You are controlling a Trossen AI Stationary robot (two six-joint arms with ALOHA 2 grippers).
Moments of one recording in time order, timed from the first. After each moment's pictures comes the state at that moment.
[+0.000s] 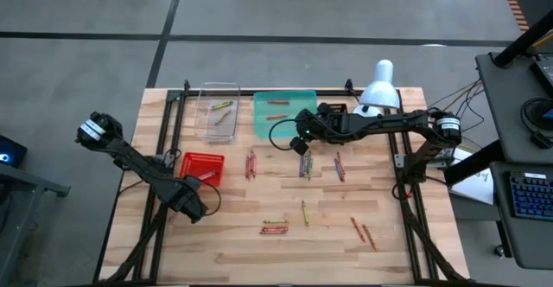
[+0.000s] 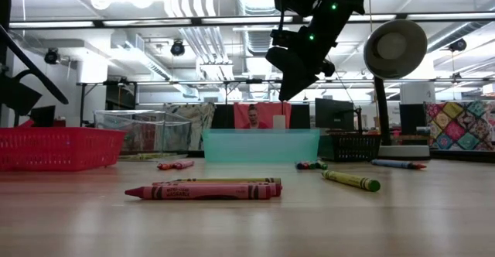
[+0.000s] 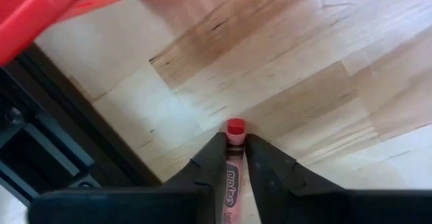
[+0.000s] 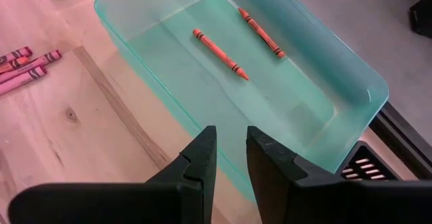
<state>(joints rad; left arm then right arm) -0.65 1.36 0.56 -0.92 0.10 -1.61 -0.18 1.65 1.17 -0.43 0.44 0.28</state>
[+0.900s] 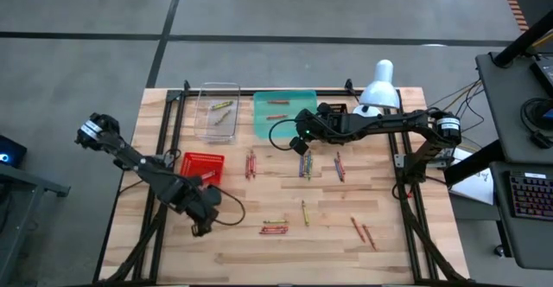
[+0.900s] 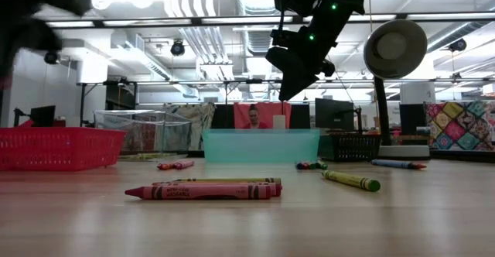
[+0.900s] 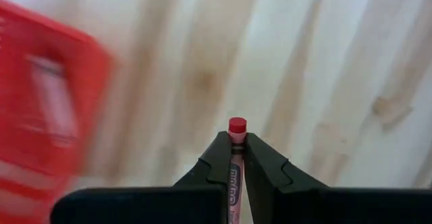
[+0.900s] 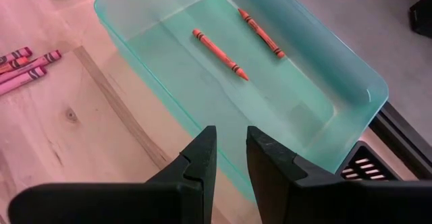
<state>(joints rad) -0.60 1.36 0.97 -1.03 -0.06 -0.90 -0.18 1.65 1.17 -0.43 0.44 0.28</state>
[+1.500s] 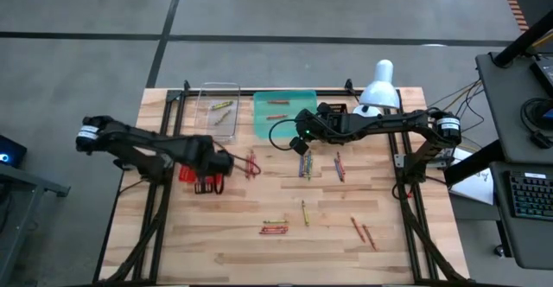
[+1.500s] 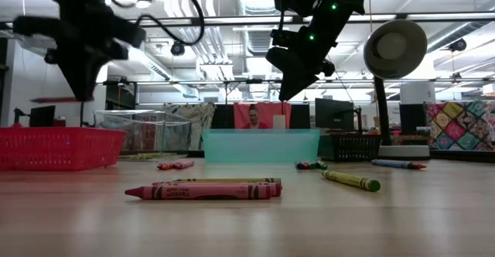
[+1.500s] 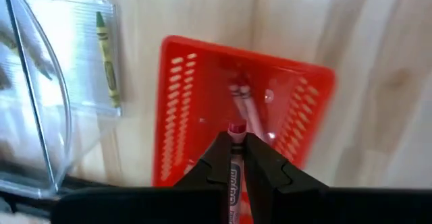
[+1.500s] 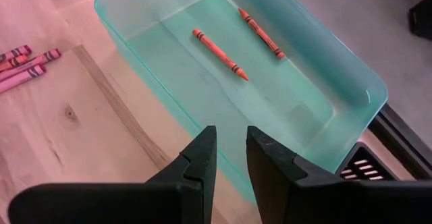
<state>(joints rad) -0.12 1.35 1.00 -1.25 -0.19 -0.20 -0.18 1.65 1.17 -0.43 0.44 0.26</state>
